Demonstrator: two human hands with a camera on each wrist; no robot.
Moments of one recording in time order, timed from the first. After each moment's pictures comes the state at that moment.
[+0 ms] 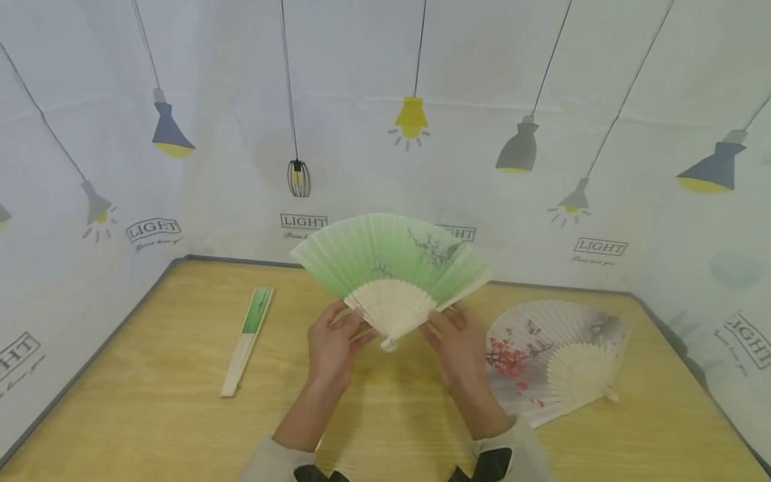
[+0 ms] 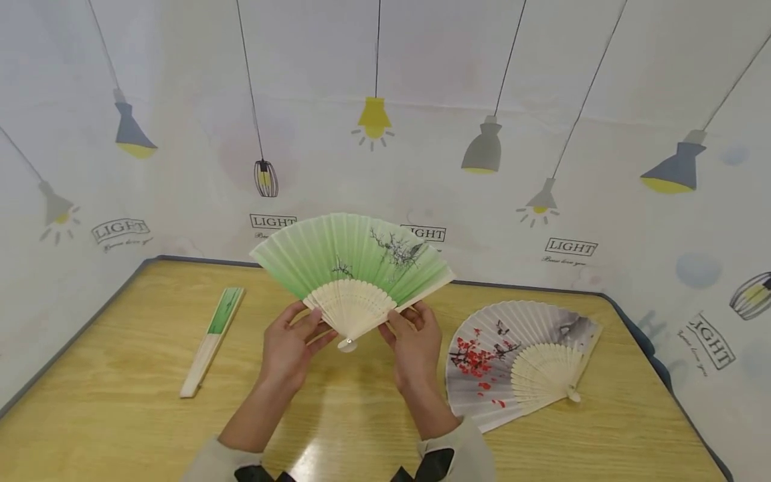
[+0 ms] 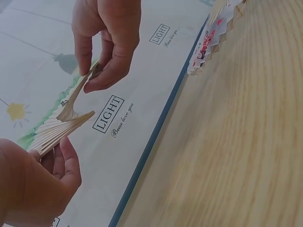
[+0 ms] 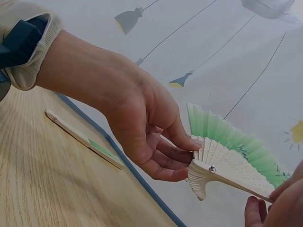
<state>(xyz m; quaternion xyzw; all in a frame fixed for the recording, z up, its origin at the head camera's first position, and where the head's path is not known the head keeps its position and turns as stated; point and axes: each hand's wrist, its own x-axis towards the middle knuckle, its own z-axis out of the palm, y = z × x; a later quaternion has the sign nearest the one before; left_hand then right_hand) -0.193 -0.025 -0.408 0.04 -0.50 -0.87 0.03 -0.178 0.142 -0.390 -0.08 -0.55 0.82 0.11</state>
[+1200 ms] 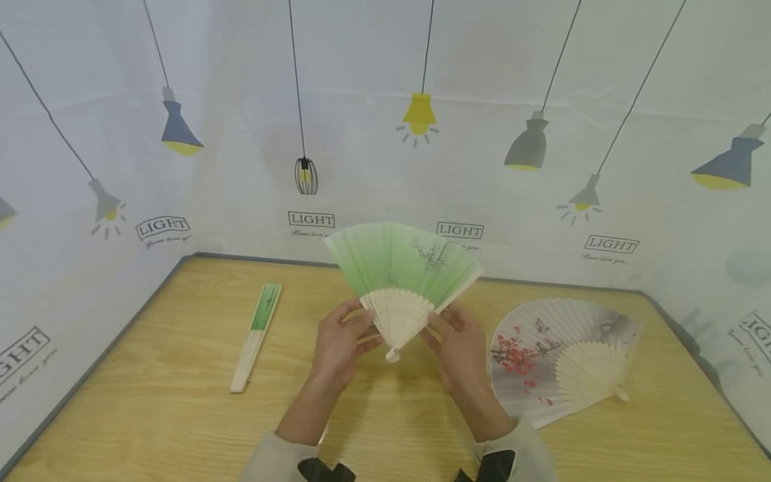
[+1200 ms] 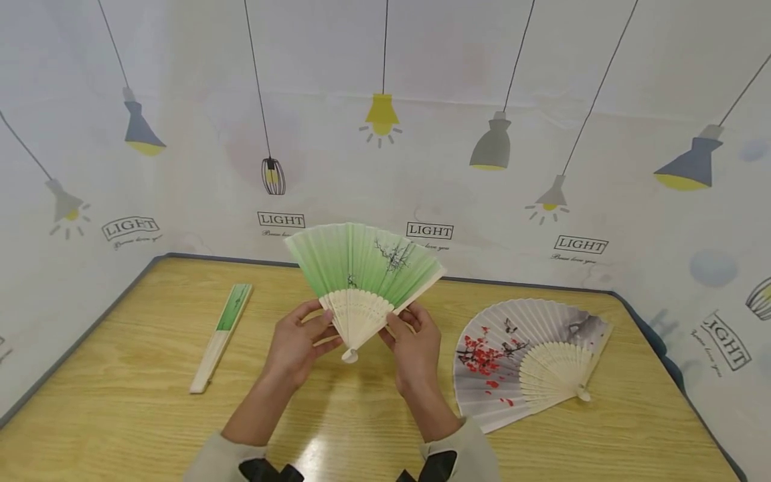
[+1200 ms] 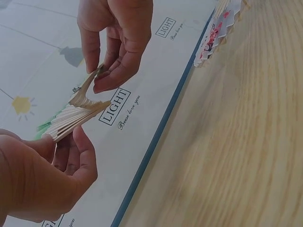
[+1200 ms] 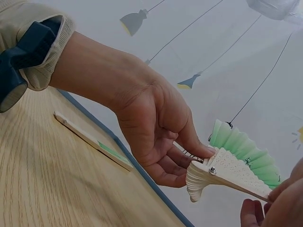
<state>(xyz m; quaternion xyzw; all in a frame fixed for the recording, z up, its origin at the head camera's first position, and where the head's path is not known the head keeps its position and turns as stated) -0.195 -0.034 -0.406 0.02 -0.56 -0.83 -0.03 -0.175 0.134 -0.392 -0.08 -0.58 0.81 0.08</state>
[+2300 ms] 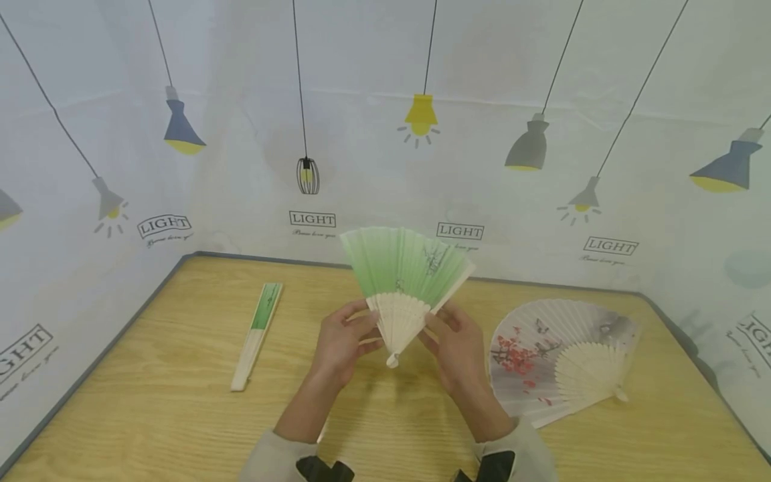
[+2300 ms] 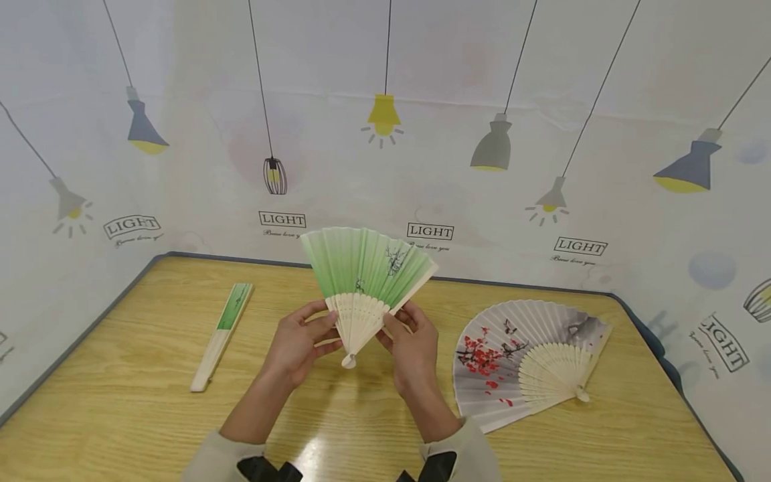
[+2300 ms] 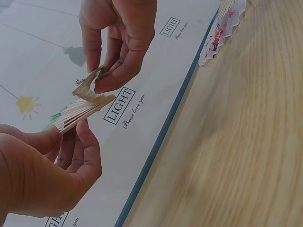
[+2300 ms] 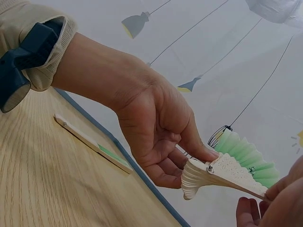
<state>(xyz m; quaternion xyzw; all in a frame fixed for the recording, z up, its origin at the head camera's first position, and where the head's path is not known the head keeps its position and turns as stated) -0.194 -0.036 -0.404 0.00 -0.59 -0.81 -0.05 -0.172 0.133 -0.390 -0.06 -0.60 0.80 0.07</state>
